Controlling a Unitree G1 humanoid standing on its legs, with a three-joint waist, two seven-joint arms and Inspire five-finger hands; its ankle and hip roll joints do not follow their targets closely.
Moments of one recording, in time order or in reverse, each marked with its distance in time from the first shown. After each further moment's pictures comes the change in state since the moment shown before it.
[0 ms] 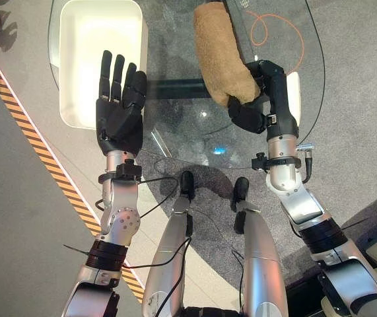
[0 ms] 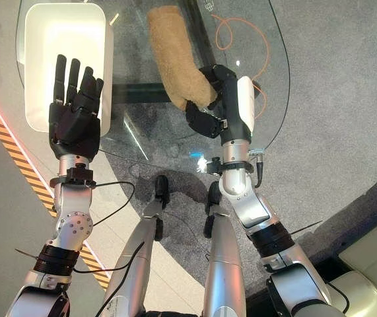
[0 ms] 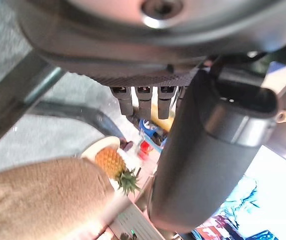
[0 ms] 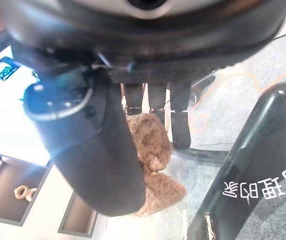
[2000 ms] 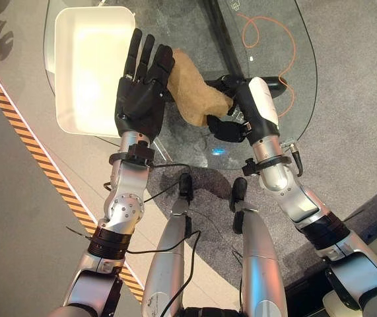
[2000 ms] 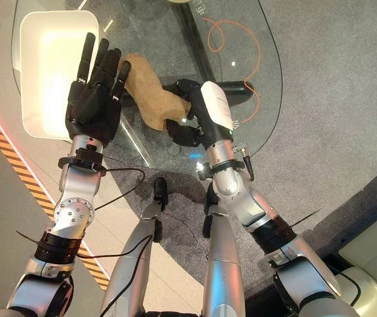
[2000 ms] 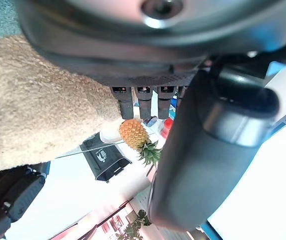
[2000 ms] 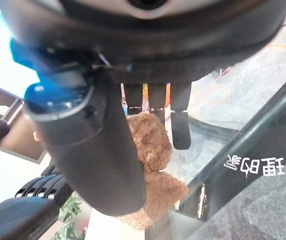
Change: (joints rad) left arm -0.104 0.004 -0.036 -0.083 -0.037 0.179 0.129; right arm -0.065 -0.068 0.153 -0.004 -0.079 0.034 0.090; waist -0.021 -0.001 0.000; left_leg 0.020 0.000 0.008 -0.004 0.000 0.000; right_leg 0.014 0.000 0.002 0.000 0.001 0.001
